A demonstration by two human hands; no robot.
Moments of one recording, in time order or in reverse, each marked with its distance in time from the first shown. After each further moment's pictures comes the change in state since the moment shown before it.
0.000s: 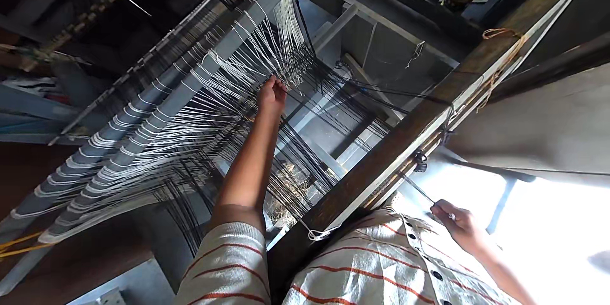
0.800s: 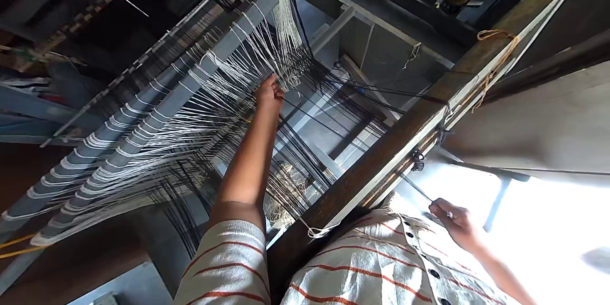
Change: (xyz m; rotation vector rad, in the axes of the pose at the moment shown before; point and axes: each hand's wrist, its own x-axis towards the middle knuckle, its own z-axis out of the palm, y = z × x) left_hand 0.007 0.002 0.000 0.100 0.009 -0.029; right_hand 0.001 -0.001 -0.004 0.006 -0.018 0.005
